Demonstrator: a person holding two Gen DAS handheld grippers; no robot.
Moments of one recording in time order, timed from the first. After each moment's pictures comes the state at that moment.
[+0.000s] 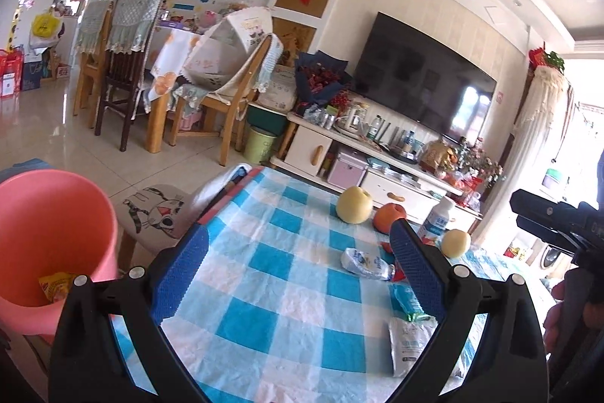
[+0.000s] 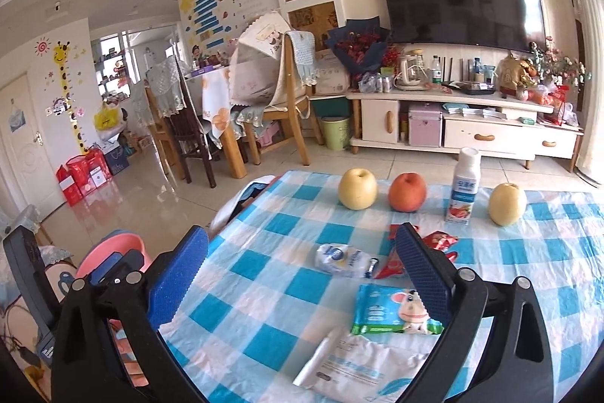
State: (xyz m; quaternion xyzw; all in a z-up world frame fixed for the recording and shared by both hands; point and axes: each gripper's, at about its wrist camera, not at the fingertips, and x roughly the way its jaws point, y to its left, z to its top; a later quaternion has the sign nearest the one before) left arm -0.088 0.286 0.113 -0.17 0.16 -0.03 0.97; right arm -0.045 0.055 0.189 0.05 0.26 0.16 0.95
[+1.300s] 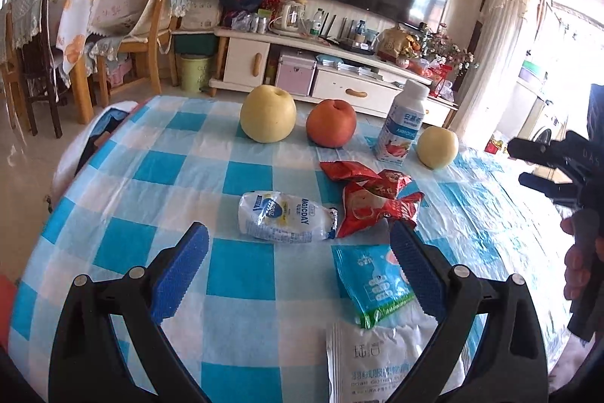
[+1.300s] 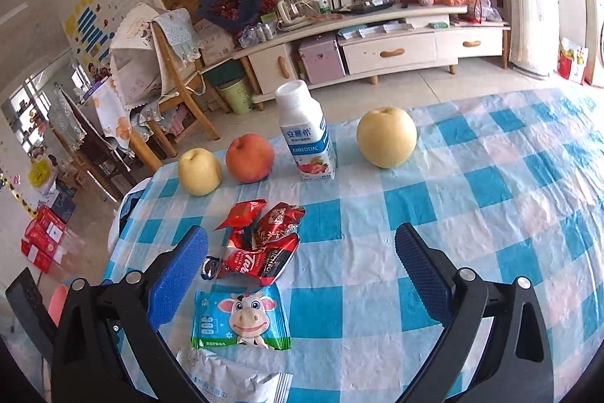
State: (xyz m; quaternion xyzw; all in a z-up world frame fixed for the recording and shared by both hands) left arm 0.058 0.143 0.062 -0.07 0.33 -0.13 0.93; right arm 0.052 -0.128 0.115 0.18 0.38 0.02 0.91
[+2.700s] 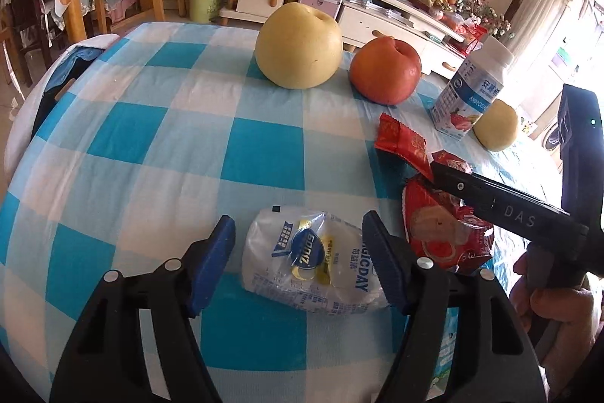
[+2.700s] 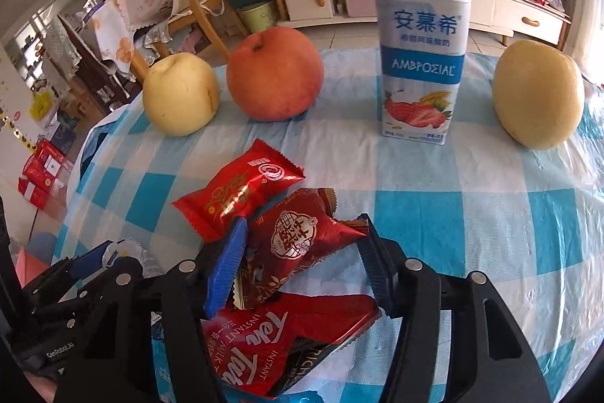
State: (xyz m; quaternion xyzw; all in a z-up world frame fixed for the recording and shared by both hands) left arm 0.147 0.138 0.012 -0.07 0.46 -0.11 0.88; right arm 0.161 -0.052 0.022 0.10 0.48 0.10 0.87
